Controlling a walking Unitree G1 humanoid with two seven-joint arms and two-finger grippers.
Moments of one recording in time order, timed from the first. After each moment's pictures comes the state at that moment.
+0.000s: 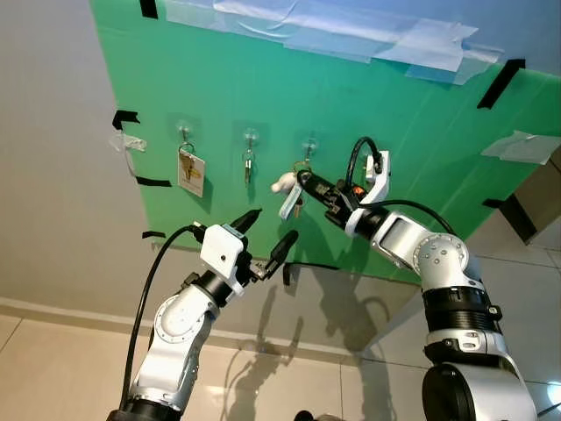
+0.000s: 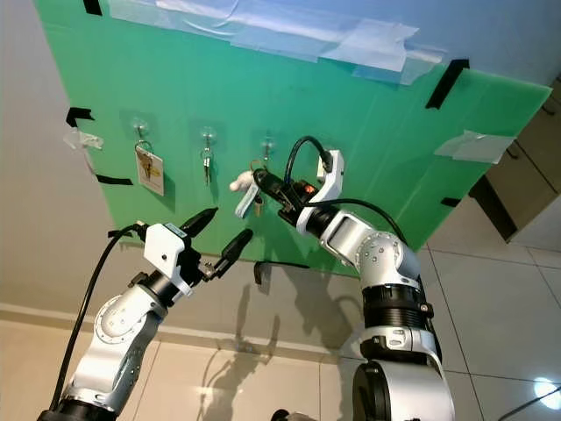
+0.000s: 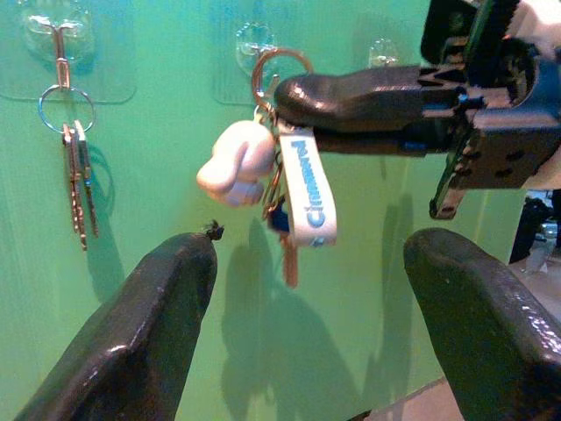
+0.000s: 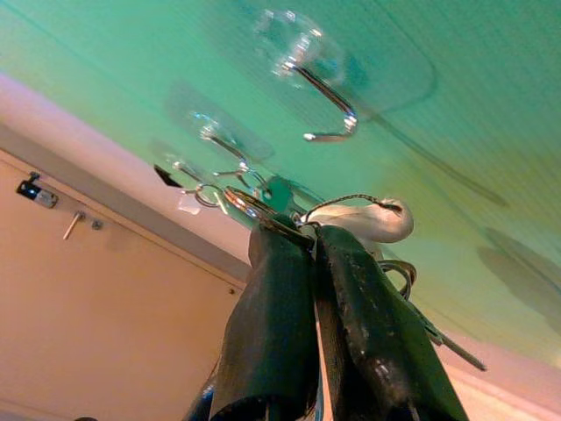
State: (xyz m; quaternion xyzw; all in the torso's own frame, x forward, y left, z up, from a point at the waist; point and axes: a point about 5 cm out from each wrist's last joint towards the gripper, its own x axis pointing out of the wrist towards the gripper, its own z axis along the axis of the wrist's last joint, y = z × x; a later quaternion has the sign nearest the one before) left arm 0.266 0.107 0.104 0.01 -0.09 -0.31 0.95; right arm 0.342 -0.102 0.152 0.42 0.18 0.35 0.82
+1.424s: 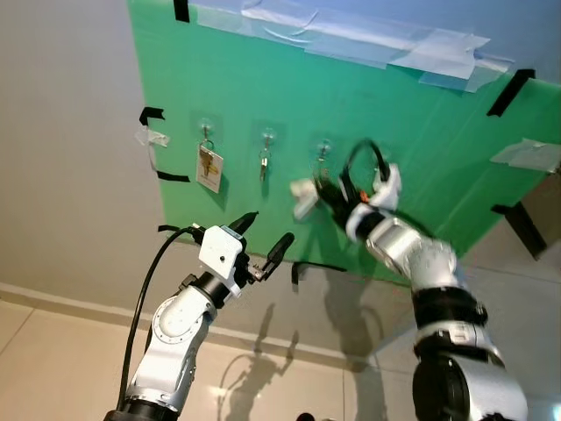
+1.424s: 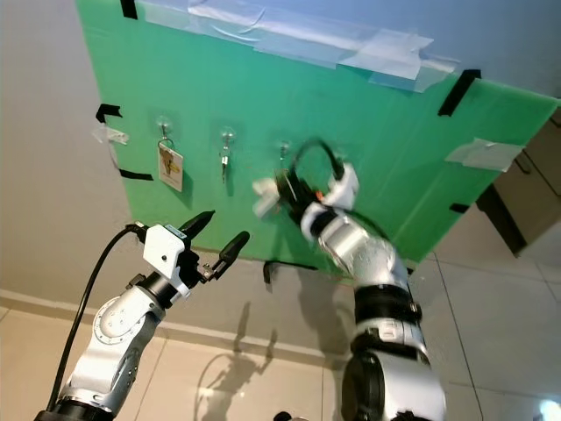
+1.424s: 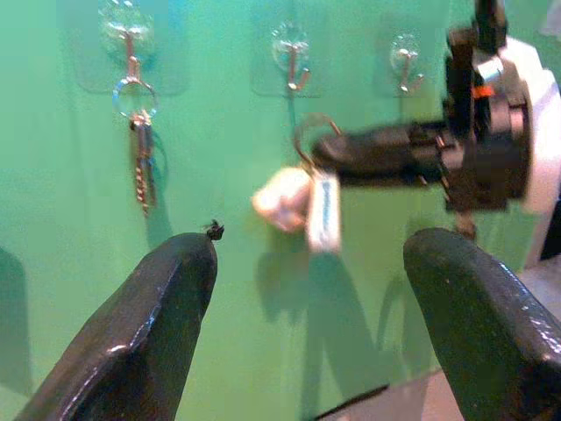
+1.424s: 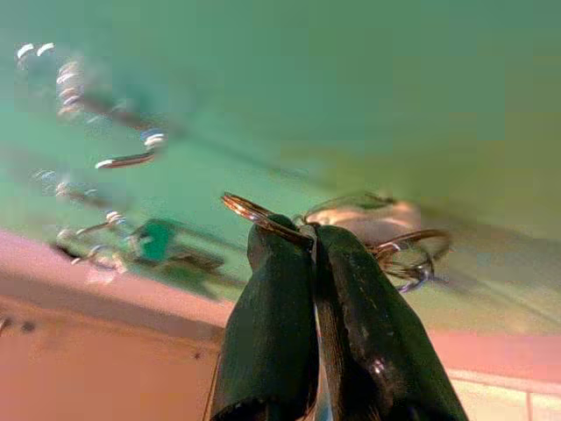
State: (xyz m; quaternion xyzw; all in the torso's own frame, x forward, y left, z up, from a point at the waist) left arm 0.267 0.111 0.098 0.02 -0.07 -0.30 0.95; right arm 0.354 -0.118 0.120 0.48 0.20 0.18 0.83
